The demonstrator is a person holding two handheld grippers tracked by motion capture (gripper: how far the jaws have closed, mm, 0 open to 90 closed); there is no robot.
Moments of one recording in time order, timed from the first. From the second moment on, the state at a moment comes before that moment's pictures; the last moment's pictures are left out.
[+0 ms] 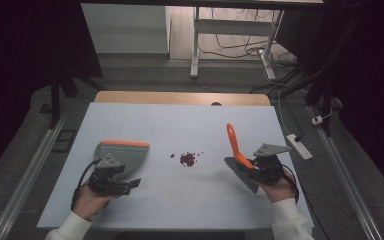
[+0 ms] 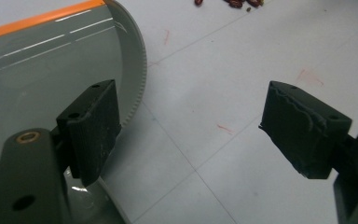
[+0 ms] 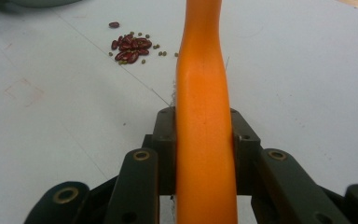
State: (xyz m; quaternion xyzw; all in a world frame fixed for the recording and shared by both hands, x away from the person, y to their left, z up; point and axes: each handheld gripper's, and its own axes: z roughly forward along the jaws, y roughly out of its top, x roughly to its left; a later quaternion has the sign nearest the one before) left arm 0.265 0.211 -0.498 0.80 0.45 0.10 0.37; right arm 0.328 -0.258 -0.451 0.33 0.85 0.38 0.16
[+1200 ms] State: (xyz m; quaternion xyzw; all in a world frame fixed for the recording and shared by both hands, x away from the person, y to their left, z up) left arm 0.264 0.208 -0.488 0.81 0.44 0.09 0.38; right arm 0.326 -0.255 -0.444 0.33 0.84 0.39 0.17
